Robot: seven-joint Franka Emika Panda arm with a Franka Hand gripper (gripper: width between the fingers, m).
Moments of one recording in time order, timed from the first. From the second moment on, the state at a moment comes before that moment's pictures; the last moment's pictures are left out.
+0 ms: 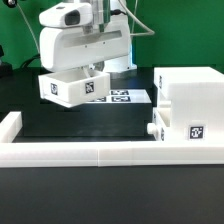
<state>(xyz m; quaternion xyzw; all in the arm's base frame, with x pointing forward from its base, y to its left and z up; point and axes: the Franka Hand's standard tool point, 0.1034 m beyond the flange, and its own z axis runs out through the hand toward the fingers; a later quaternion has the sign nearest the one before) 0.458 -0.060 0.066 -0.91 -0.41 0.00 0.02</state>
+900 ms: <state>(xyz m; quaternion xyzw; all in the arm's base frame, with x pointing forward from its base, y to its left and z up) 0.495 -0.050 0.067 -0.75 -0.66 0.01 0.01</state>
